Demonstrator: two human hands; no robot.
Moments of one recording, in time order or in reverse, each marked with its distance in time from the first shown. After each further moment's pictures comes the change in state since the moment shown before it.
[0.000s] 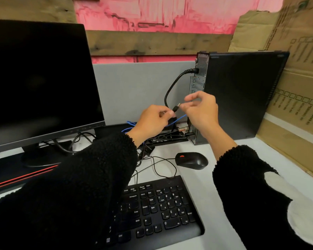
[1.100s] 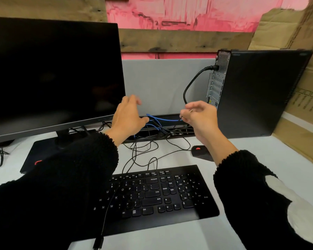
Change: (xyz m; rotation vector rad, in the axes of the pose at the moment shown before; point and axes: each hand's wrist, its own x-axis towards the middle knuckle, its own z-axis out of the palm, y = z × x) left_hand -0.069 -0.045 -0.093 0.490 0.272 -0.188; right_hand -0.049 -0.003 0.045 0.446 -0.154 0.201
